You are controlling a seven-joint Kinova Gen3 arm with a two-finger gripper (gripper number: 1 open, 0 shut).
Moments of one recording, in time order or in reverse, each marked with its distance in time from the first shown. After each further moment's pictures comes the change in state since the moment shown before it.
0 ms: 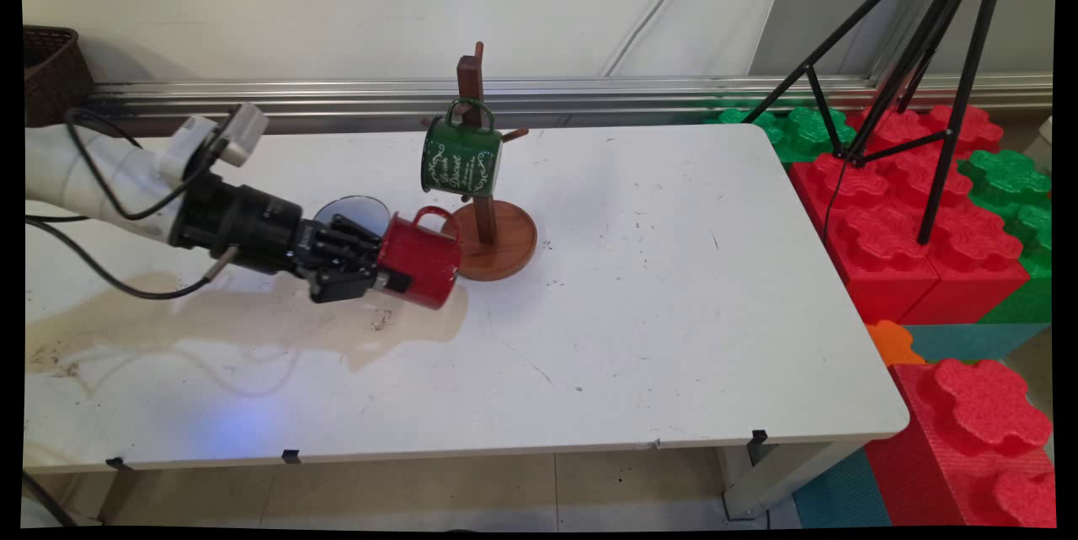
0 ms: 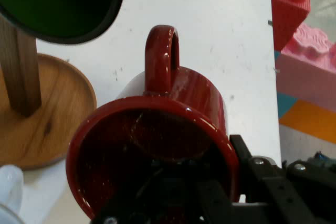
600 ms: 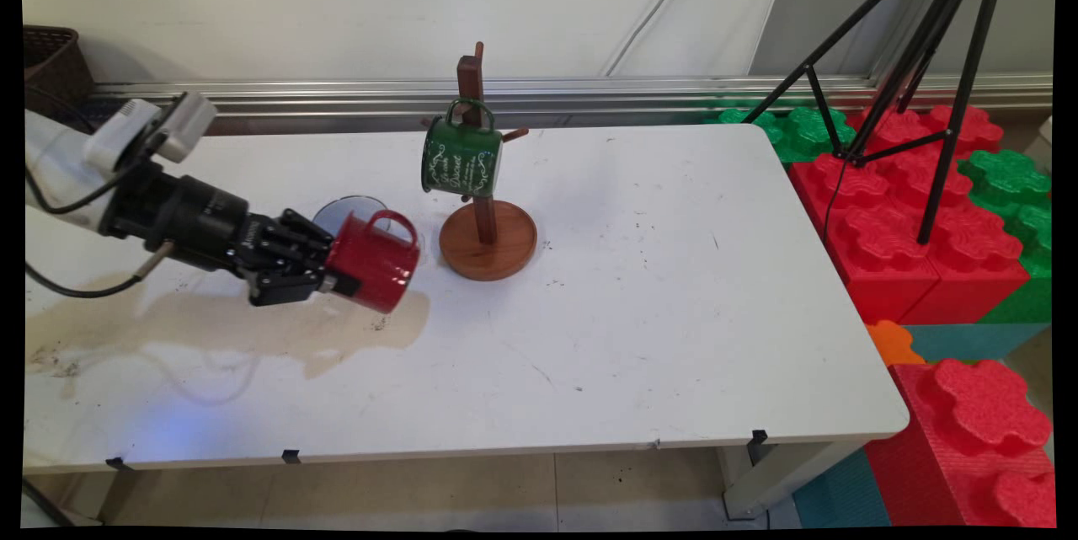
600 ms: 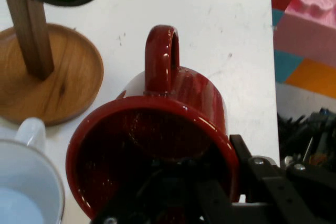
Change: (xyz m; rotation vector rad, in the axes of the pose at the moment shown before) arm 0.002 0.011 -0.047 0.025 -0.095 0.060
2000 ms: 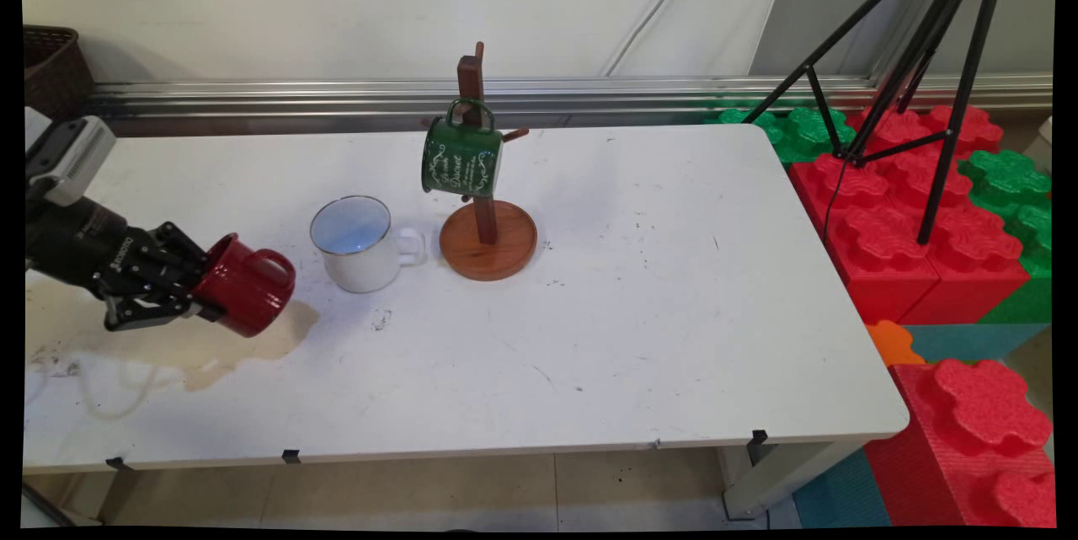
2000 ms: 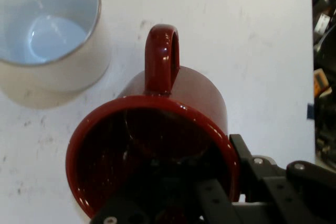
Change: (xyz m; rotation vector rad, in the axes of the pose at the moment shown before) arm -0.033 0.006 -0.080 0.093 -0.347 0.137
